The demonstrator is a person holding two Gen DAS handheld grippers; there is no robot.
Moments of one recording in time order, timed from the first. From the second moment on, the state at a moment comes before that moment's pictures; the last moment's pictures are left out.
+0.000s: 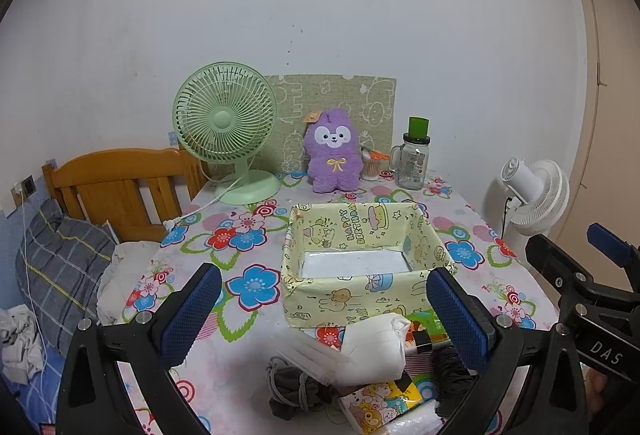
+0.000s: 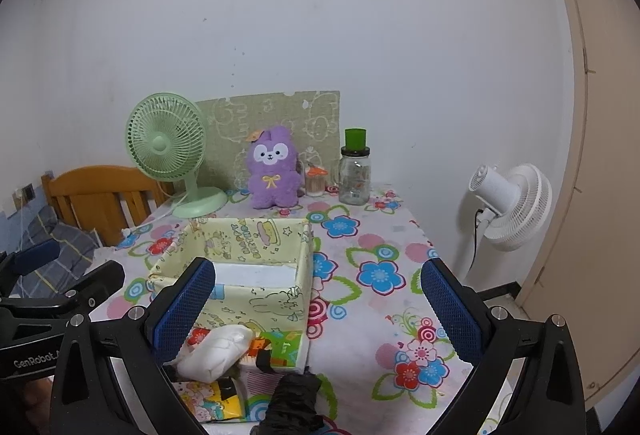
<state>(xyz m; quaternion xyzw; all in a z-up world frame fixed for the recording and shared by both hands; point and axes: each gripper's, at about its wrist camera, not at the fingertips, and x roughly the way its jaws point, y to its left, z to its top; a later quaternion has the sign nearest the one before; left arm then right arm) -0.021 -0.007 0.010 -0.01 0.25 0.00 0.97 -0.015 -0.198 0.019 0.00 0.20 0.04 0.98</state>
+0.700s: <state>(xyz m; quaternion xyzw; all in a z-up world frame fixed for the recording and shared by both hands) -0.021 -0.008 0.010 -0.01 0.25 0.00 0.97 -0.021 -0.198 0.021 0.00 0.19 0.04 0.98</state>
